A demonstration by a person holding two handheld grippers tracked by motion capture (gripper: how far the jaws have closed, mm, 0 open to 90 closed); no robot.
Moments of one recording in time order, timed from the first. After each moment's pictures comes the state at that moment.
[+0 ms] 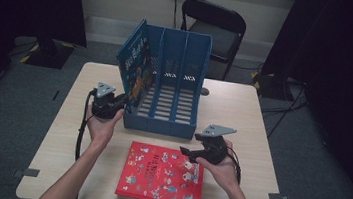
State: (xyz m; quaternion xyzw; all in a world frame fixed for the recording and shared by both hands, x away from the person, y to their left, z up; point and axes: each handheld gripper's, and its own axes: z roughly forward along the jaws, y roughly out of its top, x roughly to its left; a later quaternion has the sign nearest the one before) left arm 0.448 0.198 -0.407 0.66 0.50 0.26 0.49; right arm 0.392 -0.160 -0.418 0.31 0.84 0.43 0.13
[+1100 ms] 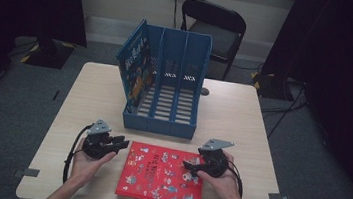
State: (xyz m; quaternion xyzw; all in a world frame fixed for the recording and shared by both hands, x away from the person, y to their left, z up) left arm 0.364 0.199 -0.457 0.77 0.42 0.12 0.46; right arm 0.374 -0.172 -0.459 0.34 0.85 0.38 0.12
